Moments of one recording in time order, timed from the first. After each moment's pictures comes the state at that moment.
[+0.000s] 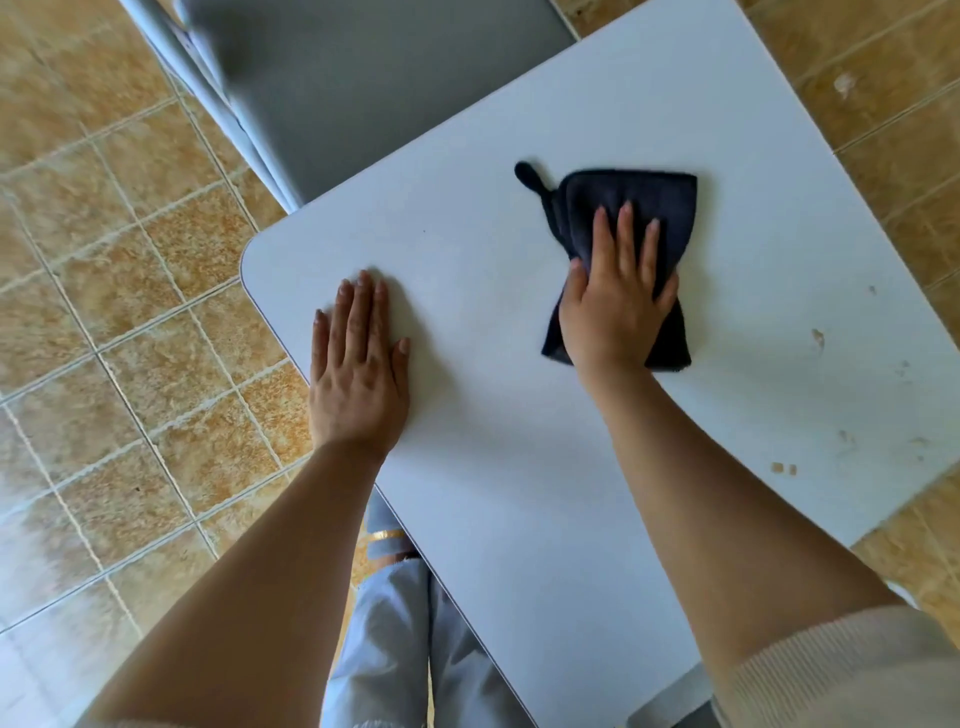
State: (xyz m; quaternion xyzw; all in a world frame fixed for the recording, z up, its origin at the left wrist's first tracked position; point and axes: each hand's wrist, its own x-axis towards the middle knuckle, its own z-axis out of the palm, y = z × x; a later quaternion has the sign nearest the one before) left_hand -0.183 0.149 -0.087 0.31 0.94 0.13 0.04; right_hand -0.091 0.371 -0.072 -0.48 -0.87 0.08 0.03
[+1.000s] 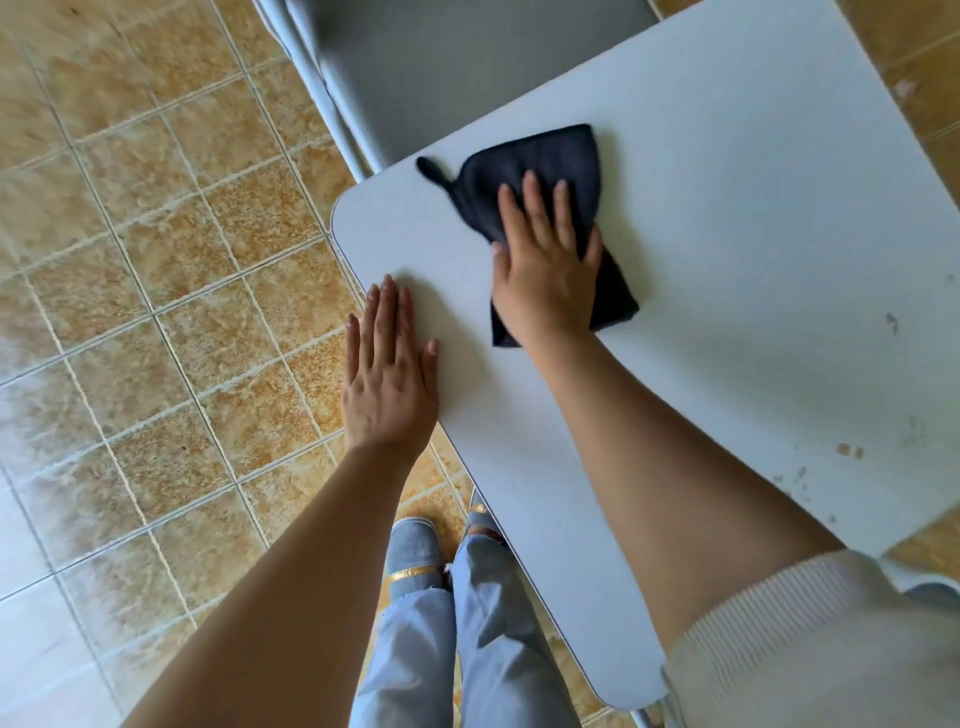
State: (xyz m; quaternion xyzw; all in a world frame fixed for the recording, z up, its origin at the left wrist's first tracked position) left_hand -0.169 0.085 -0.077 0.27 0.95 0.14 0.07; right_hand -0.159 0.266 -0.080 -0.33 -0.94 0.10 0.04
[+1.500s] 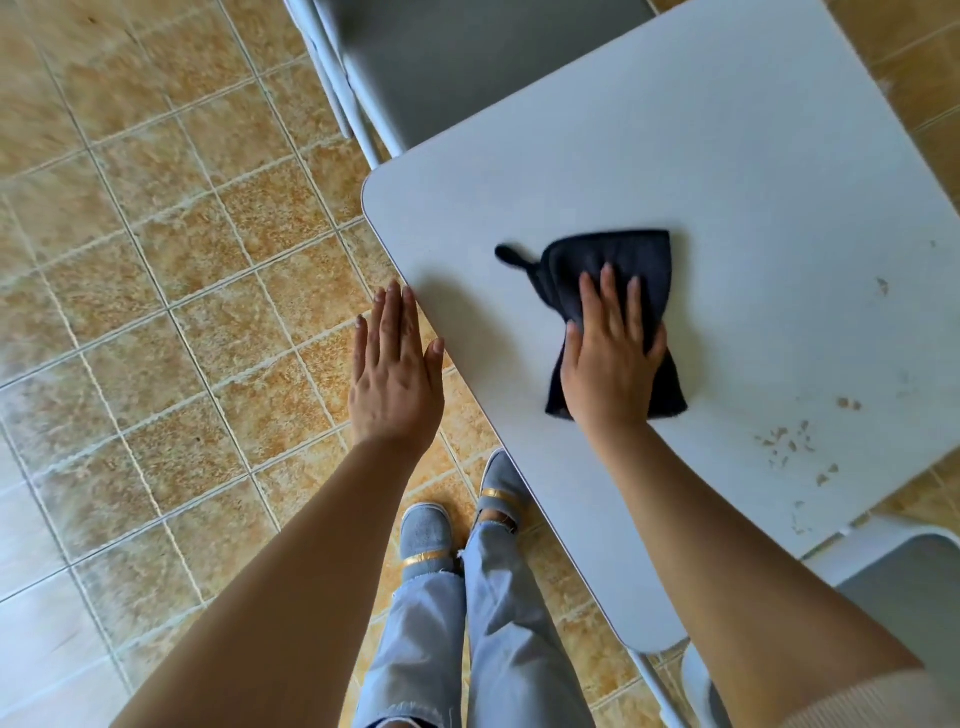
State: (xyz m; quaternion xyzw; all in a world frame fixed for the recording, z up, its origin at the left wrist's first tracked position) left_hand -0.151 0.045 -0.060 0.27 0.95 0.13 0.11; right_hand -0.041 0.220 -0.068 -0.41 -0.91 0.08 0.00
